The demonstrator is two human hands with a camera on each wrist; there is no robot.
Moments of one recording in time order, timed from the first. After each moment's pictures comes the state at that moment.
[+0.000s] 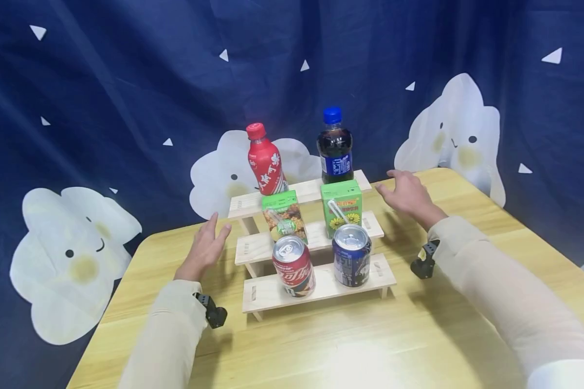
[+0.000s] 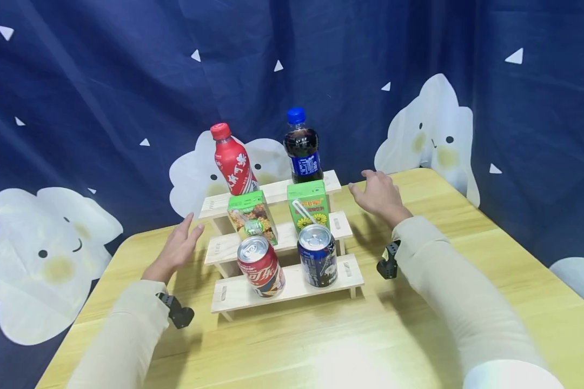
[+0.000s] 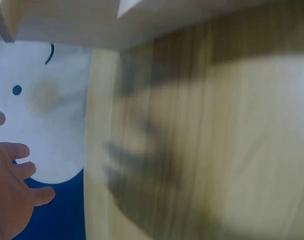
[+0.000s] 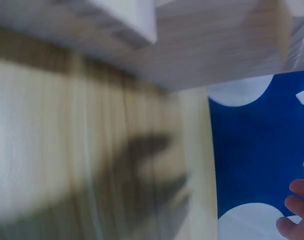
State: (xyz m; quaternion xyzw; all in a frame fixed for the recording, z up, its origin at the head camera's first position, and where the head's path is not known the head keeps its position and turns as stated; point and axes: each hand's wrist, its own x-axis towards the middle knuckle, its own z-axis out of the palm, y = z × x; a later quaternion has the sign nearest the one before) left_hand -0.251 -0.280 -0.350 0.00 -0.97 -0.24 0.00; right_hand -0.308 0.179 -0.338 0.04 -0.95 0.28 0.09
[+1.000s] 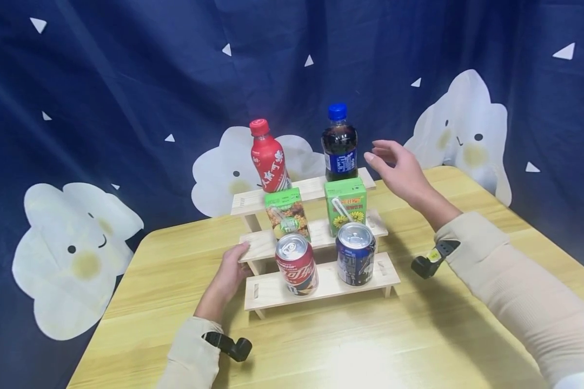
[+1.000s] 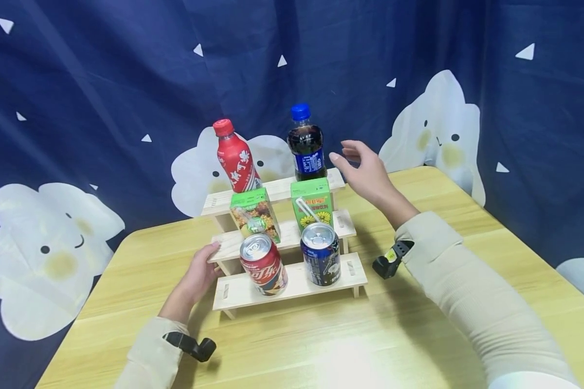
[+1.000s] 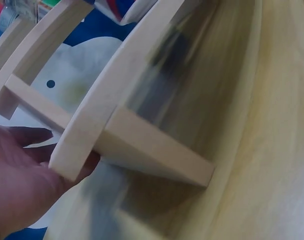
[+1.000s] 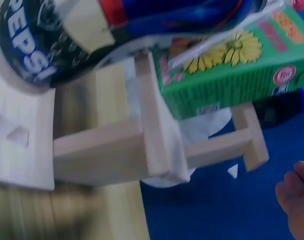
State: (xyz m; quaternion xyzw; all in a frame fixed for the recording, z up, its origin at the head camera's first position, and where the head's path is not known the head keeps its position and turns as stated) left_hand -0.208 -0.227 -0.388 0.01 -0.72 -0.69 -0.07; right_hand -0.276 0.145 -0.277 0.10 -0.85 0.50 0.12
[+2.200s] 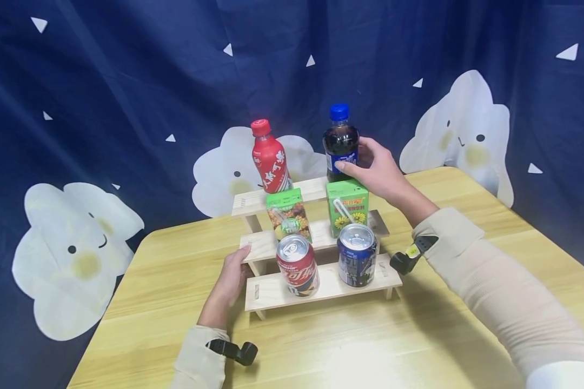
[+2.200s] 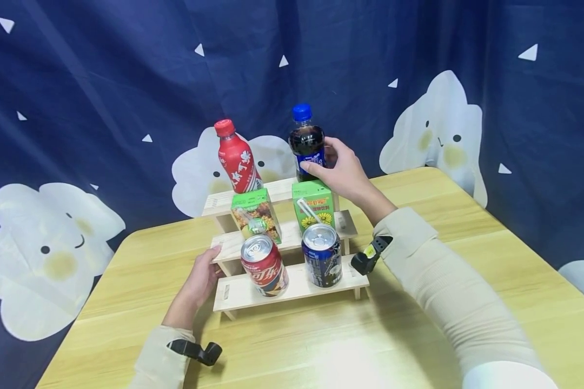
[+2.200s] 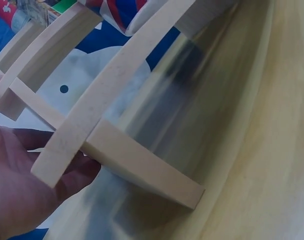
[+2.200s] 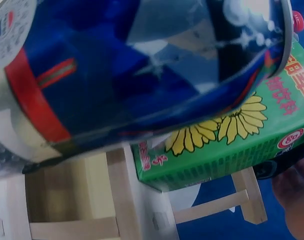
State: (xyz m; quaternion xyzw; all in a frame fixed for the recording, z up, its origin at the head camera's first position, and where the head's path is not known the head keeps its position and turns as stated) left_hand -0.202 -0.224 -0.395 0.01 -0.73 -0.69 -0.05; right_hand -0.285 0.112 -0.267 0.12 -0.83 0.54 0.07
